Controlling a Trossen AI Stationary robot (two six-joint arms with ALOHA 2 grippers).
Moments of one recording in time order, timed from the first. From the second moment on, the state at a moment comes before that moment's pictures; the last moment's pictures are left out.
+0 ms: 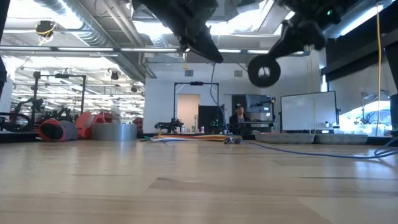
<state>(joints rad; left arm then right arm) 0.06 1.64 1.28 -0.24 -0.26 0.11 0.04 1.07 0.75 -0.30 0.48 -0.29</state>
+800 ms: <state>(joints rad) 0.03 1.65 1.28 0.02 -0.18 0.06 -0.07 1.27 0.75 0.42 0.43 -0.24</state>
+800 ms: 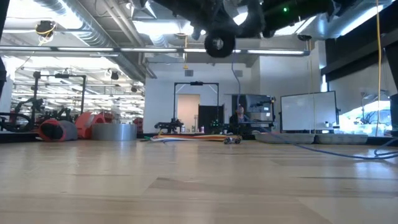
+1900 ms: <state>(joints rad) 0.03 1.70 1.28 0.14 -0.27 0.12 -0.07 0.97 0.77 0.68 0.20 -0.26</state>
